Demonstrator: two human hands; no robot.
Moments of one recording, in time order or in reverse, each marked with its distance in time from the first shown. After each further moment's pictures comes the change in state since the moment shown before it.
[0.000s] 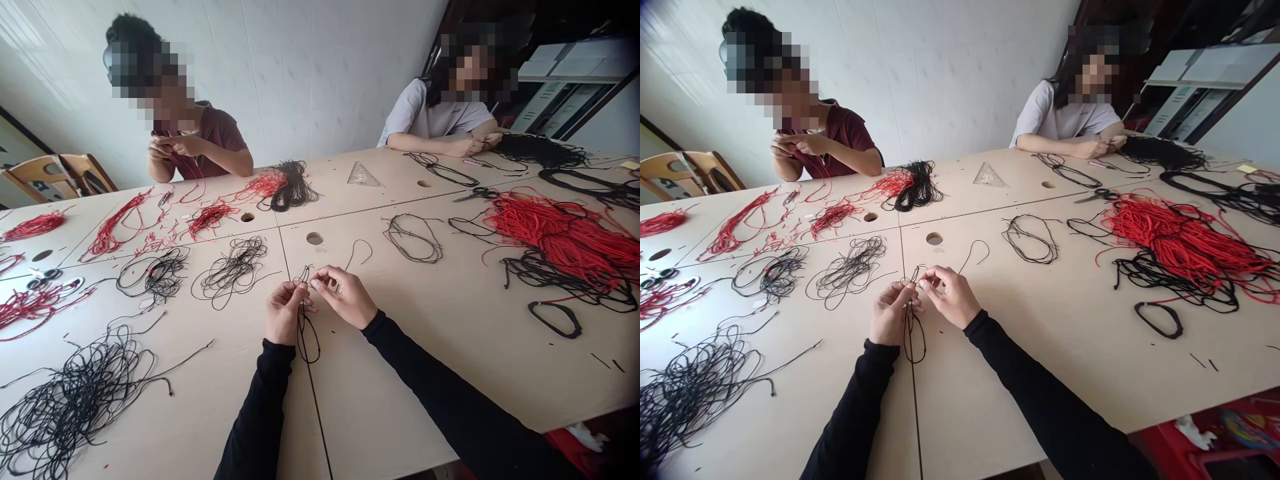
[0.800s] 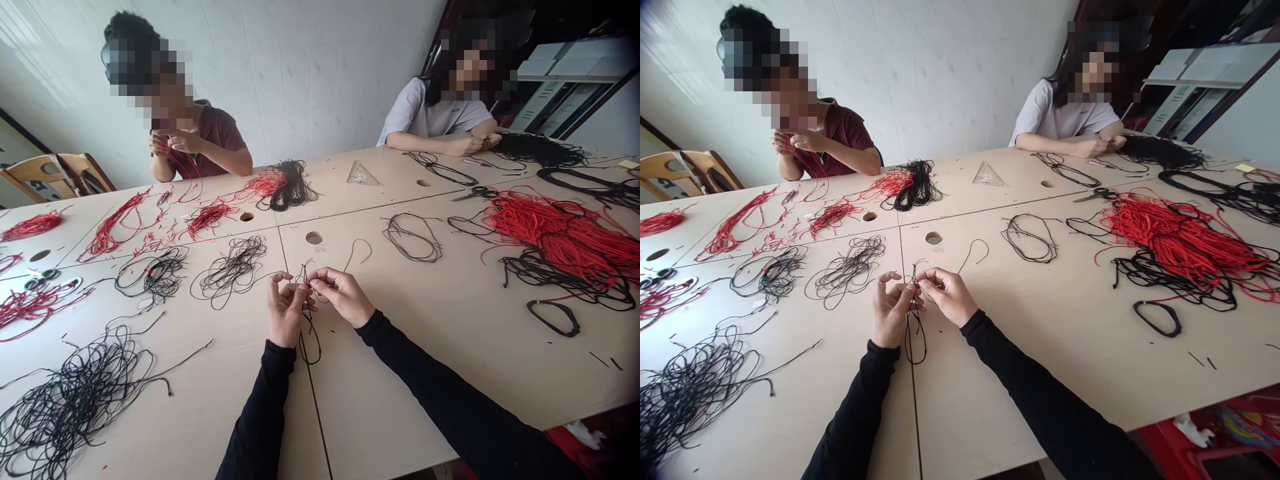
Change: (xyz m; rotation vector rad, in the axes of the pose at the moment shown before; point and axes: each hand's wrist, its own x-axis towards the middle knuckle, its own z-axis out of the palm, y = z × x) left_hand -0.005 0.001 0.003 0.085 -0.073 0.146; right_hand 0.001 0.005 0.007 0.503 -0.064 0.279
